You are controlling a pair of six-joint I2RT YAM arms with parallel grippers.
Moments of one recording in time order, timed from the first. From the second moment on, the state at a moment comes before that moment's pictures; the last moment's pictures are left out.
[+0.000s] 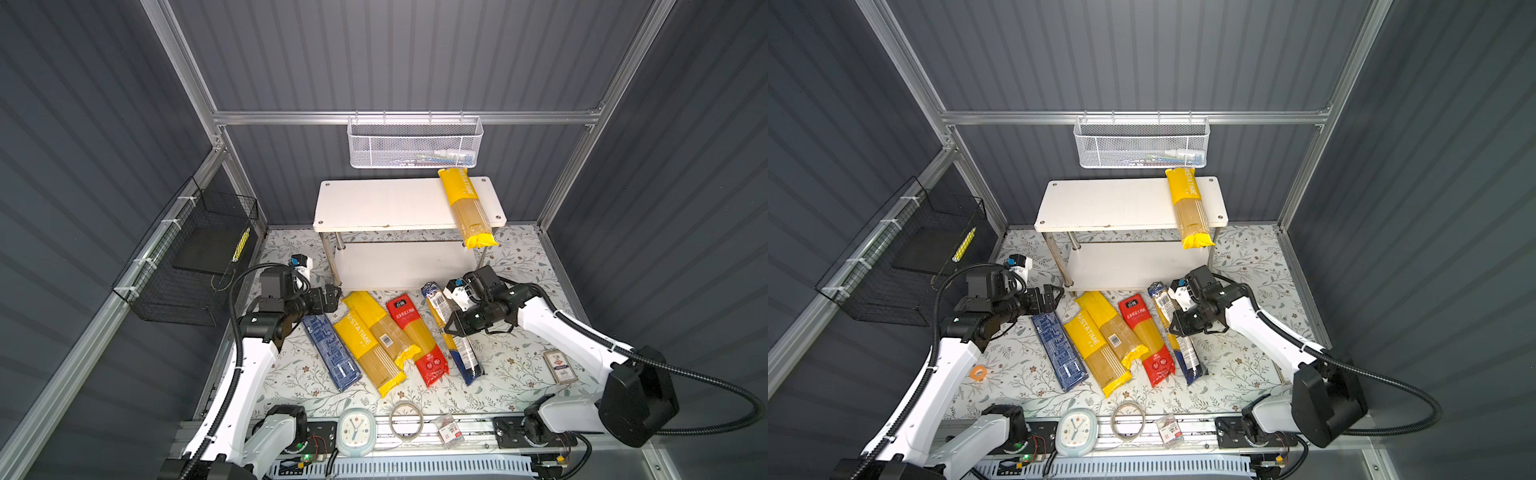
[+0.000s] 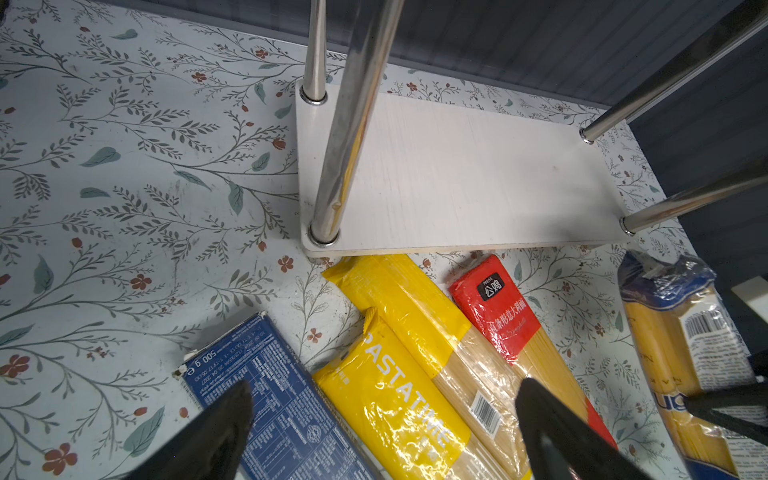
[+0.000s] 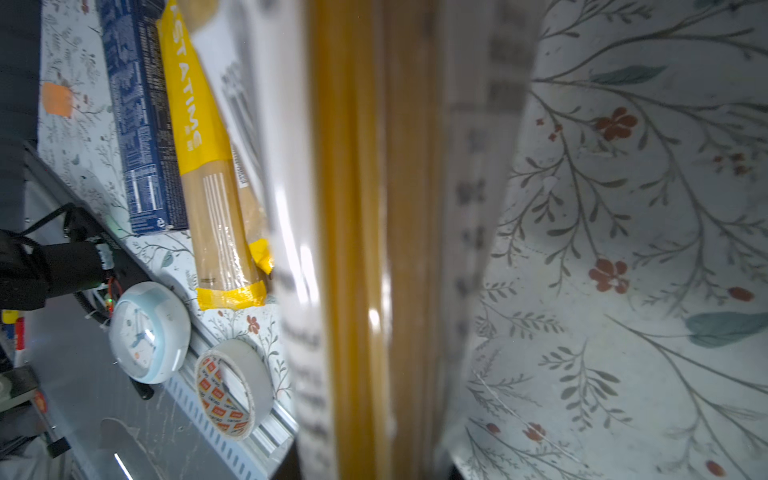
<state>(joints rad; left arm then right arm) -0.10 0.99 0.90 -0.59 0.28 -0.17 0.50 1.35 0.97 -0.79 -0.43 0.17</state>
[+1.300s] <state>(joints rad) -0.10 0.99 0.90 -0.59 0.29 -0.17 0.67 1.35 1.69 -0.98 -0.52 0.38</state>
